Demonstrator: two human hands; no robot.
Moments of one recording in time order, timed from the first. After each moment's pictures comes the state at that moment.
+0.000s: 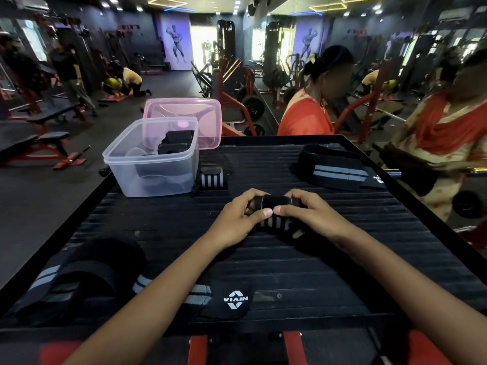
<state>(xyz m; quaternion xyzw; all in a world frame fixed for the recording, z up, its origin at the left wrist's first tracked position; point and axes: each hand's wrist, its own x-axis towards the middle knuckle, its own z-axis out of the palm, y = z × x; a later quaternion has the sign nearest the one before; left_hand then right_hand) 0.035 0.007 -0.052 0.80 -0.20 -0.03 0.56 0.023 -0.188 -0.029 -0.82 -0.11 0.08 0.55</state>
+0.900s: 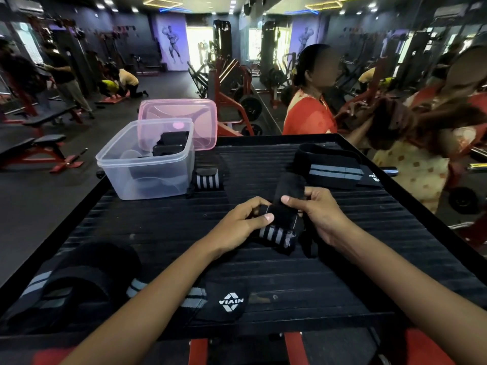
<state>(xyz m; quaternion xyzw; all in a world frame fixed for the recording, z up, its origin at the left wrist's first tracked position) 0.025 0.001 -0.047 0.77 -0.23 -0.13 0.59 0.029 -0.188 -0.036 -0.69 -0.01 -0.01 0.72</state>
